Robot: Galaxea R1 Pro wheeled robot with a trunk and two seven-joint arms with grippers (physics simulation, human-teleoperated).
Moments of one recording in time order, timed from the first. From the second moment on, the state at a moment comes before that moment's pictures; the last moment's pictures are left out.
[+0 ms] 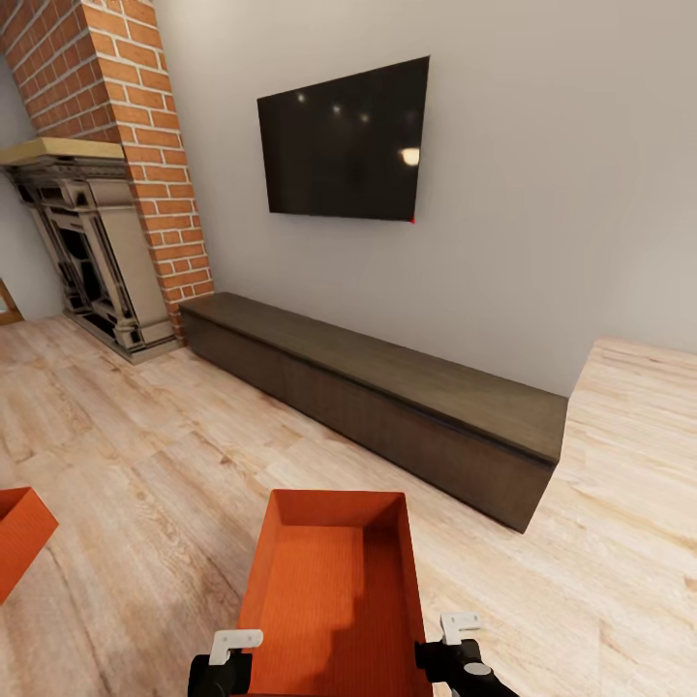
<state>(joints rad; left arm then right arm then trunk) -0.34 -0.04 -0.04 -0.34 0.00 -0.22 0.10 -0.49 0.09 0.06 -0.19 0.02 -0.04 -0.10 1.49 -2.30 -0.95</state>
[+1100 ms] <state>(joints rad) -0.34 -0.04 -0.04 -0.34 0.00 -0.22 0.10 -0.49 0.09 0.06 -0.19 0.02 -0.04 -0.10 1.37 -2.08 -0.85</state>
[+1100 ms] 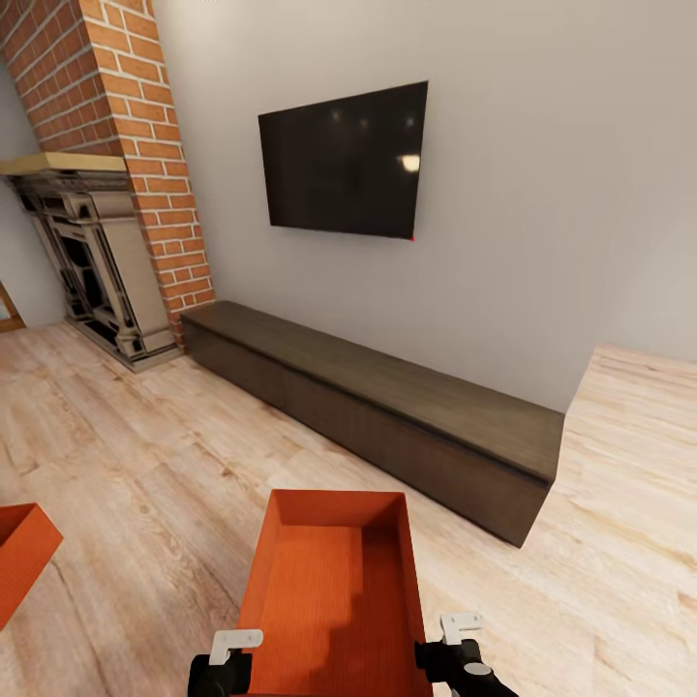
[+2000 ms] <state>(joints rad) -0.34 -0.04 -0.04 -0.34 0.00 -0.22 0.10 -0.49 0.09 0.06 -0.19 0.02 -0.04 -0.10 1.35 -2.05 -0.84</state>
